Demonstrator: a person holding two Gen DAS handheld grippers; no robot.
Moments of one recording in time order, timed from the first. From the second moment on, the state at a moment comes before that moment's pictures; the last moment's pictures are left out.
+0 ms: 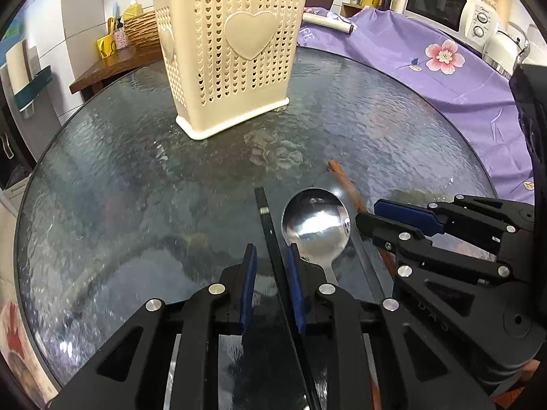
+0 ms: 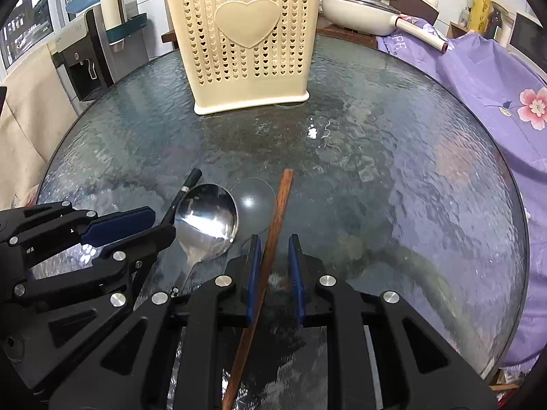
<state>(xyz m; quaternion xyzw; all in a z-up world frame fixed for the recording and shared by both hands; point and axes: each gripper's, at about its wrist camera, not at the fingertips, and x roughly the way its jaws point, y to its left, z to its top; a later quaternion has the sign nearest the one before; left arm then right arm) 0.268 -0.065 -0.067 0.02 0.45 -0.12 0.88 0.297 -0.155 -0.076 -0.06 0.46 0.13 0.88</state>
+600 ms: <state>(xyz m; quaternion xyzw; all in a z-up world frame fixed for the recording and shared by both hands) 0.284 -0.072 -0.067 0.04 0.45 -0.11 0.89 0.314 -0.156 -0.077 -0.05 0.46 0.13 0.88</state>
